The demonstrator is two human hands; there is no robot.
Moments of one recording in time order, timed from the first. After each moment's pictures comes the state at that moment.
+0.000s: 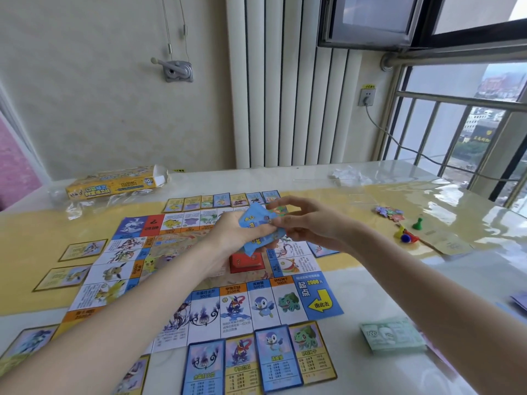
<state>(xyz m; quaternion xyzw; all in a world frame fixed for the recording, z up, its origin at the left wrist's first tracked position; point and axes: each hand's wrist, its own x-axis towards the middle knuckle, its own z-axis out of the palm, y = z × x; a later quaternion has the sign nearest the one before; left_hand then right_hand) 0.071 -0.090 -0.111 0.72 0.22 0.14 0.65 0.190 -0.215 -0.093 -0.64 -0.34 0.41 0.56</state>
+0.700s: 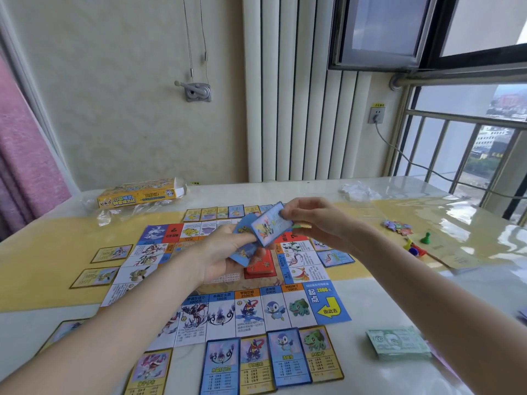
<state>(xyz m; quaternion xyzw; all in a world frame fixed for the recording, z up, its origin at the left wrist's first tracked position) 0.028 -0.091 -0.089 0.62 0.23 0.10 0.74 0.176 -0.213 -0.073 -0.63 -0.37 0.37 0.57</state>
